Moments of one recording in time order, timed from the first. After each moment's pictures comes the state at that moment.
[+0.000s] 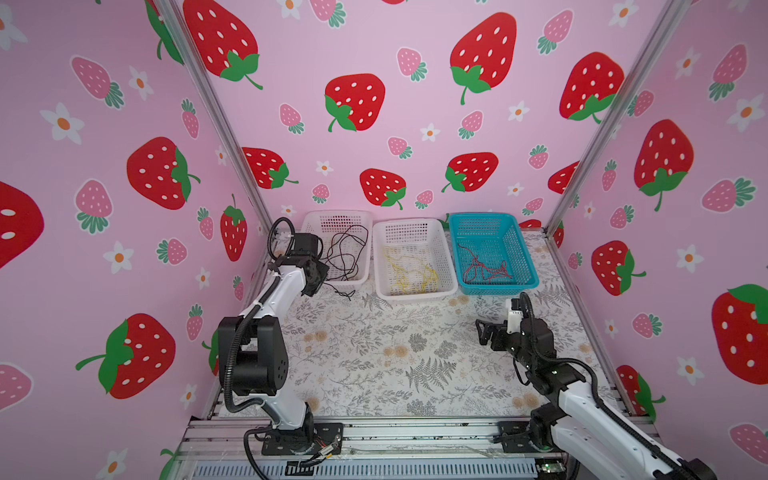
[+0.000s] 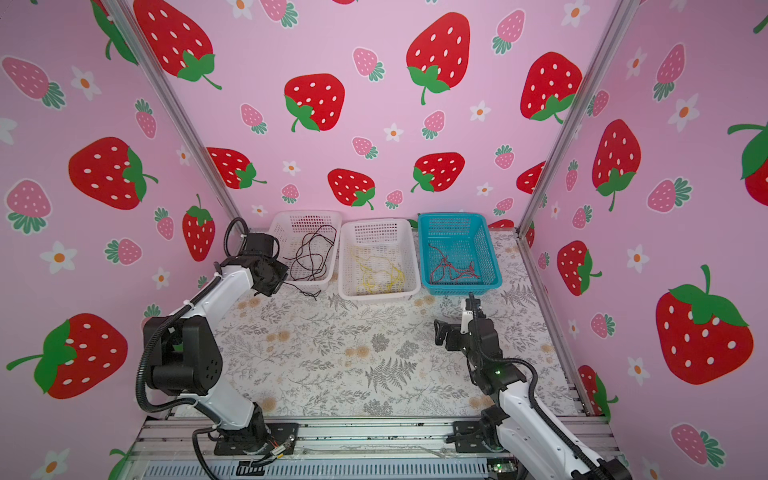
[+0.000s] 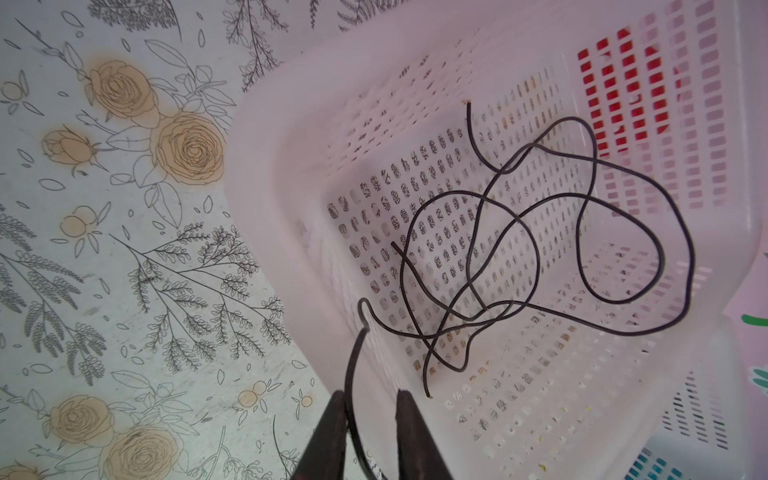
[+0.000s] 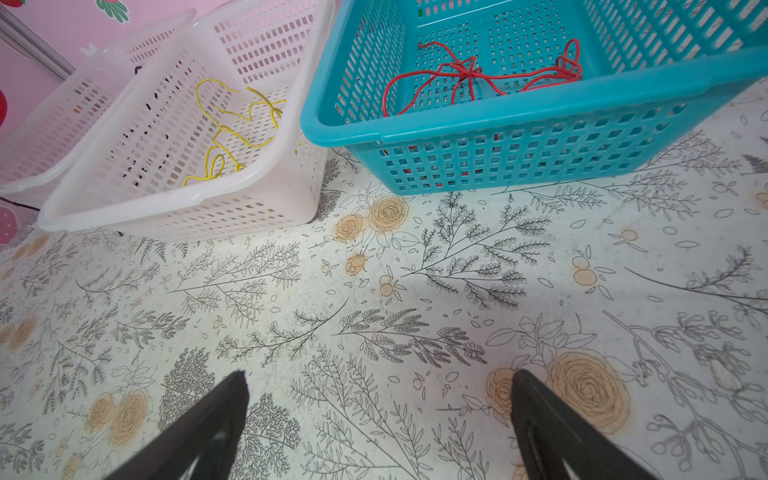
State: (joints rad) left arm 0.00 1.68 1.31 -0.67 -0.09 -1.08; right arm 0.45 0.76 0.27 -0.02 0.01 0.35
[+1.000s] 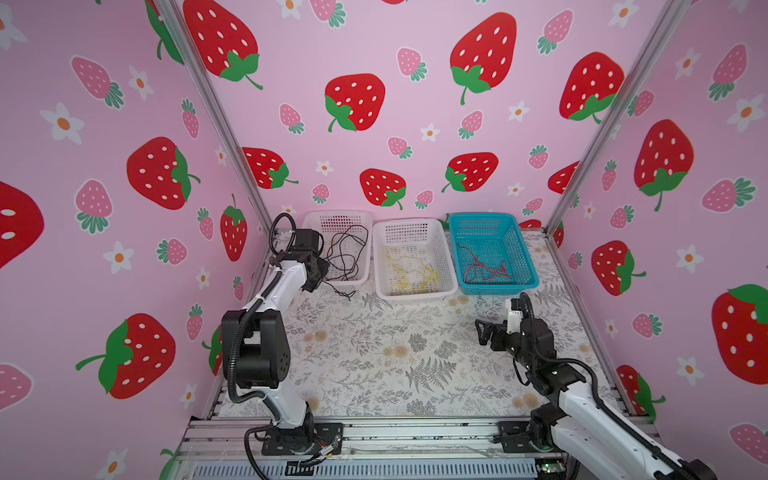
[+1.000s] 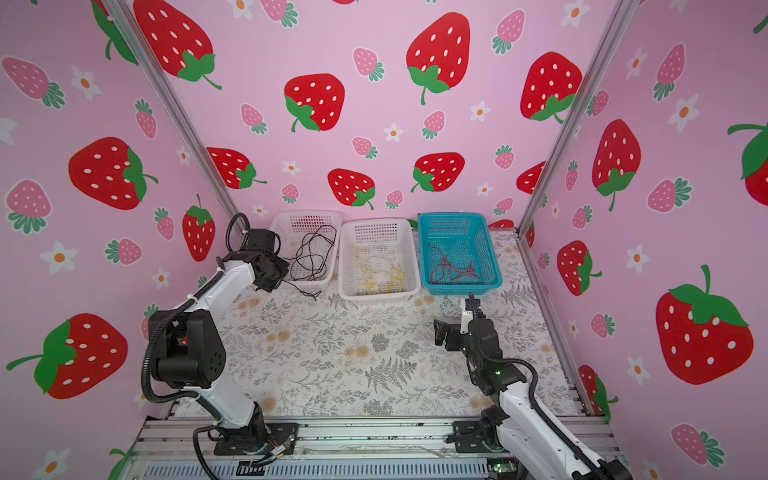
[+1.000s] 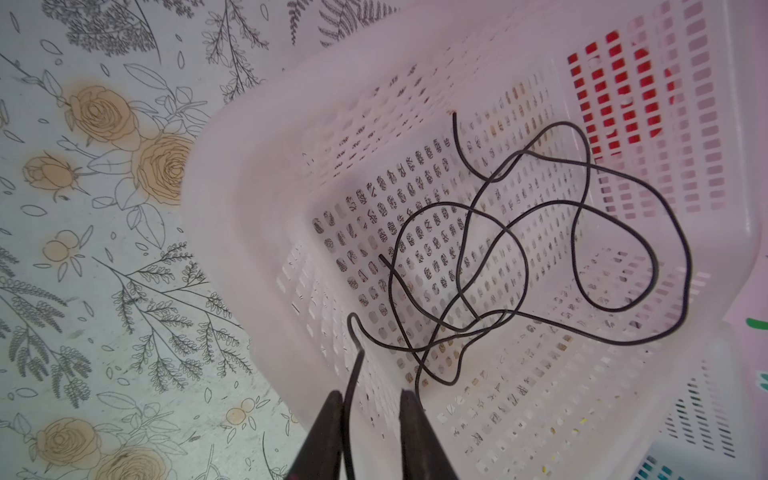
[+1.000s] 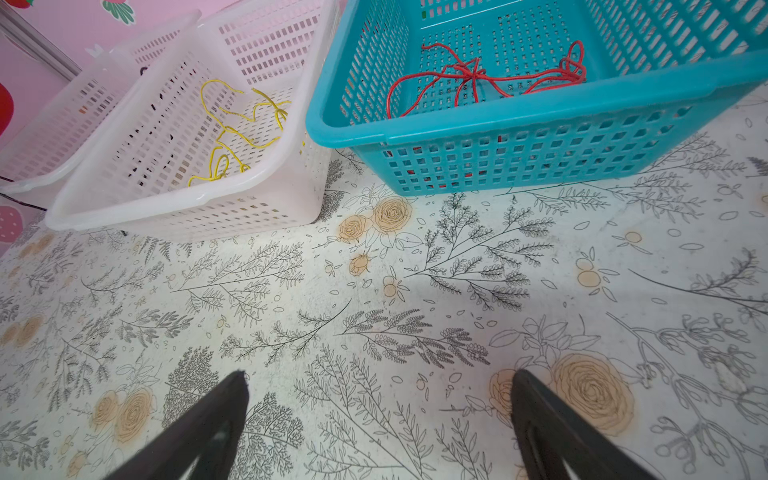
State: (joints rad) left arm 0.00 1.73 1.37 -0.68 -0.10 -1.05; right arm 0.45 0.76 0.27 -0.02 0.01 0.35
